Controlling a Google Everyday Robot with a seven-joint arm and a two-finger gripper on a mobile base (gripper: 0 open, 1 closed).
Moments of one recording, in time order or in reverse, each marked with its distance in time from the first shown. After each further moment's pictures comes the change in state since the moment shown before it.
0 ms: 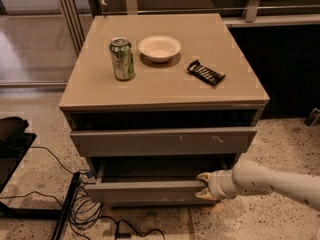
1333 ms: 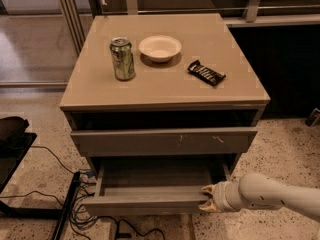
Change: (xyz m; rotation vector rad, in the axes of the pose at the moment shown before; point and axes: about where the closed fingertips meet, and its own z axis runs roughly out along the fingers) arm 0.007 0.037 -0.015 0.007 0.000 0.027
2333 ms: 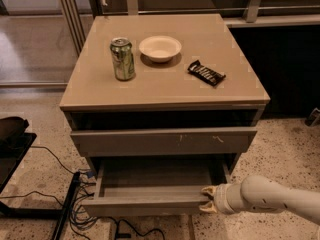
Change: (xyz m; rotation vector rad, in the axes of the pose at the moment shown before) arm 0.004 0.009 -0.002 -0.003 -0.011 0.004
